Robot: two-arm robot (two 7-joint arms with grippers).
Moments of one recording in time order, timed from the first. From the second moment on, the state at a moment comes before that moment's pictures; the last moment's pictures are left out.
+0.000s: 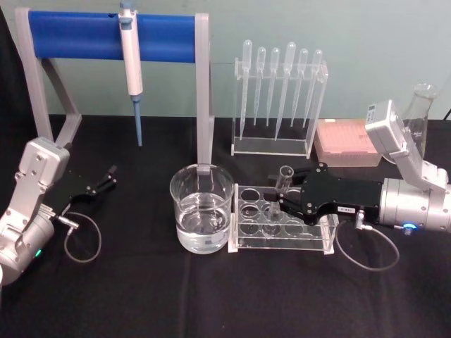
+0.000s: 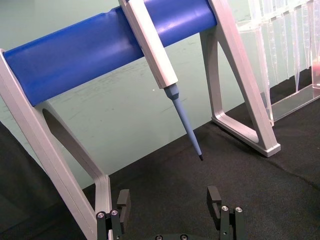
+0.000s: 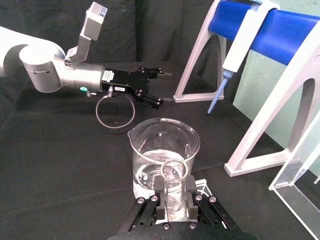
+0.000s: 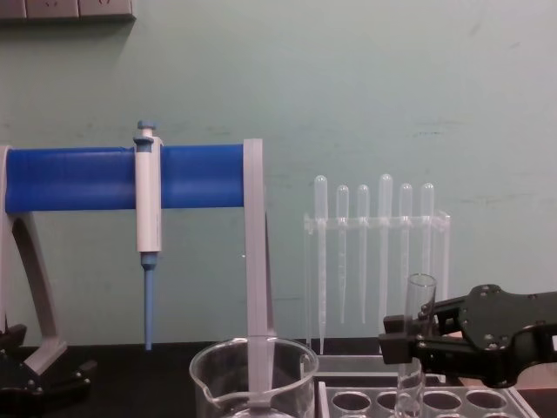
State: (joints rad) left arm -0.20 0.60 0.45 -1.41 -0.25 -0.12 0.03; right arm 0.49 0.65 -0.60 -1.42 0.51 0.00 0.85
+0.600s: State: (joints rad) left arm -0.20 0.60 0.45 -1.41 -0.25 -0.12 0.03; right arm 0.48 0.67 -0.55 -1.48 0.61 0.02 0.84
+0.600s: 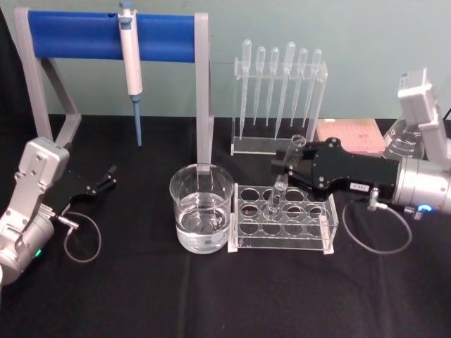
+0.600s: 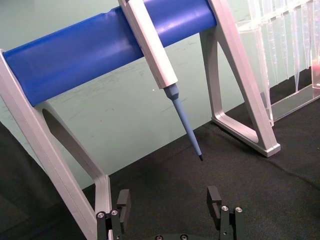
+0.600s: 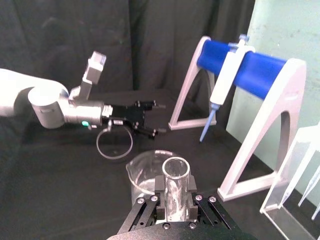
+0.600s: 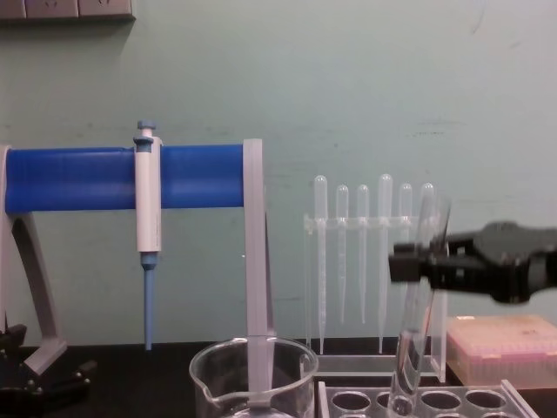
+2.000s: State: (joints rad) left arm -0.20 0.60 0.45 -1.41 -0.25 -0.12 0.03; right arm 0.69 0.79 -0.62 -1.59 0.69 0.28 0.89
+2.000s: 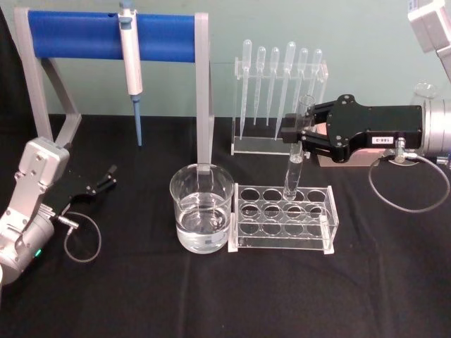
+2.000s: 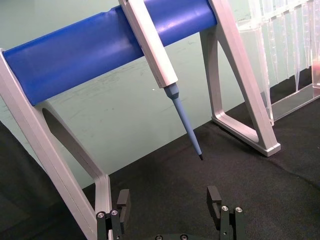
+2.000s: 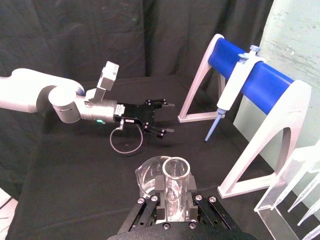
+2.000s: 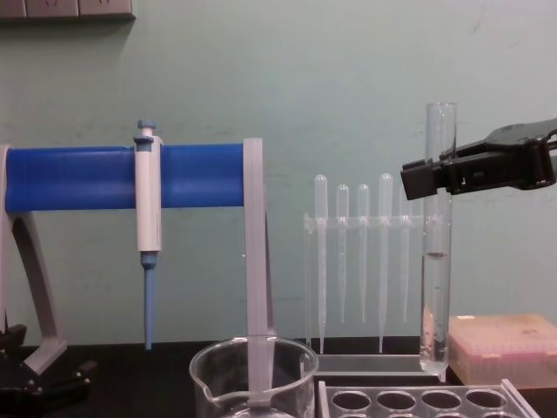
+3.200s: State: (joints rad) left arm -0.20 0.60 0.45 -1.41 -0.25 -0.12 0.03; right arm 0.69 0.79 -0.62 -1.59 0.69 0.28 0.89
